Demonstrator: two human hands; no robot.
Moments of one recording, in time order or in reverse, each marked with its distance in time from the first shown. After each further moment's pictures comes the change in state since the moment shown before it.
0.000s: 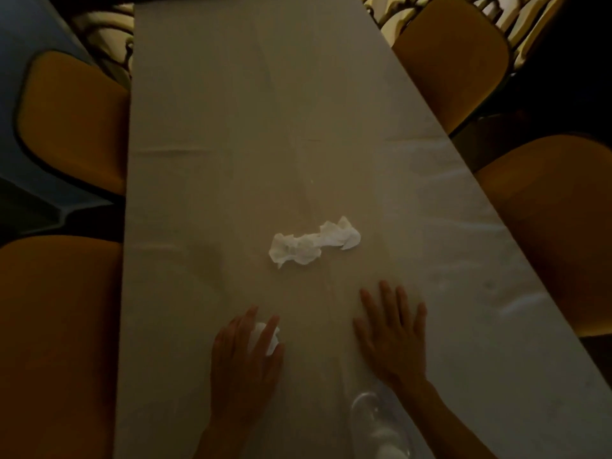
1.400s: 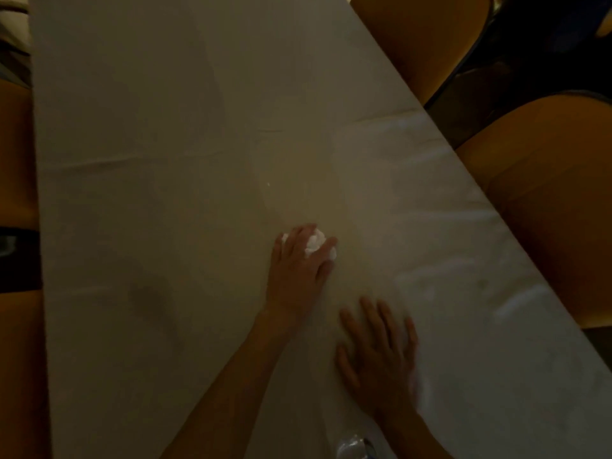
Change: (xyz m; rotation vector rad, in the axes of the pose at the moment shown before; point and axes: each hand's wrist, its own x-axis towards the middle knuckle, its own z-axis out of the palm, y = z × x) left_hand 0.213 0.102 0.068 -0.147 0.016 0.355; right_hand 0.009 0.001 -0.001 0.125 0.218 -0.008
